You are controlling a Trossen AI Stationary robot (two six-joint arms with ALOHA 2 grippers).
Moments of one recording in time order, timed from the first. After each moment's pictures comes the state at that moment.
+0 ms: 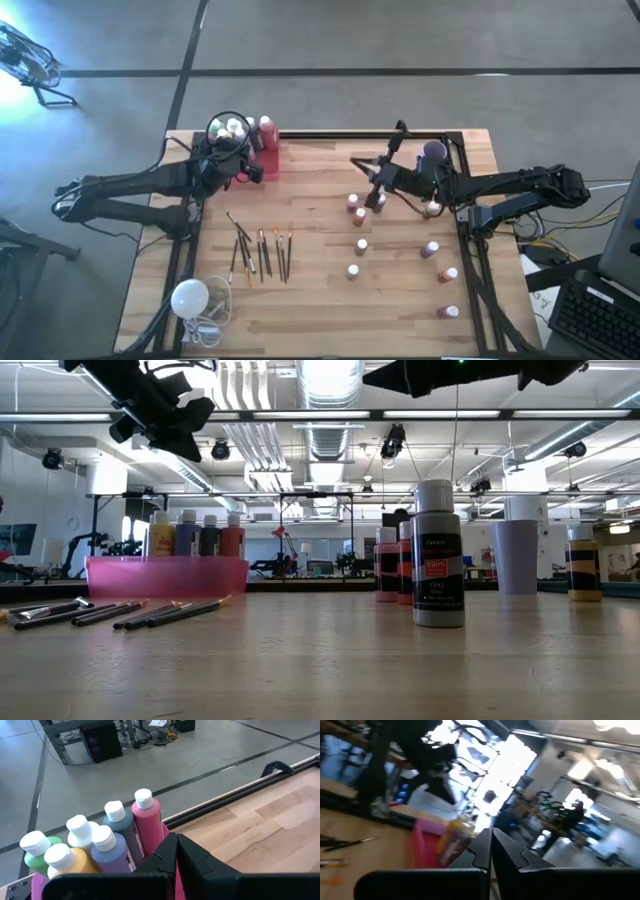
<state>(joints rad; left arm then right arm) 0.21 0.89 0.79 -0.48 -0.83 -0.44 -0.09 1.20 0.74 0.52 0.26 -0.52</state>
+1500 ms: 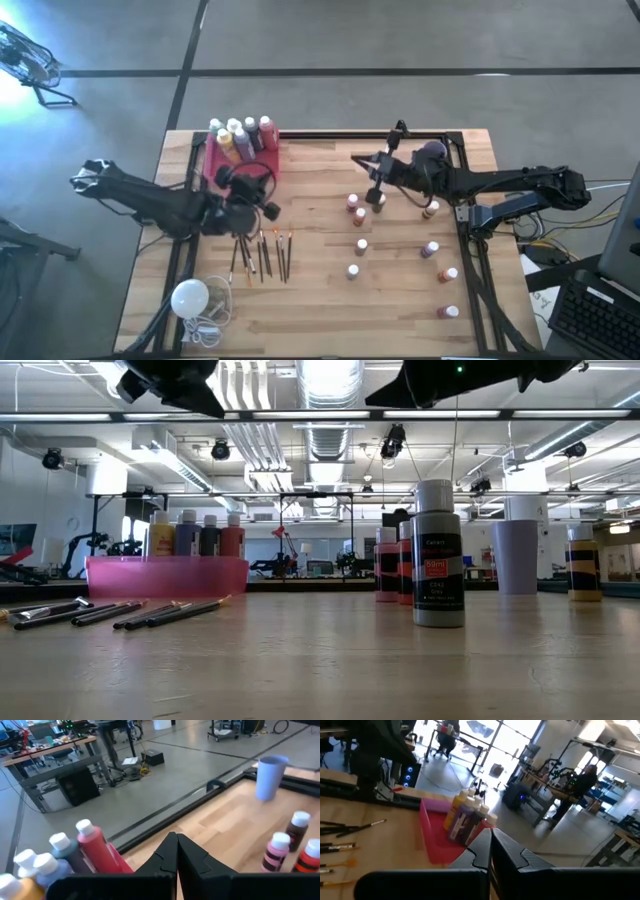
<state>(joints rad) -0.28 1.12 0.91 -0.47 -1.17 -0.55 -0.14 1.19 0.77 0.35 0.27 -0.36</state>
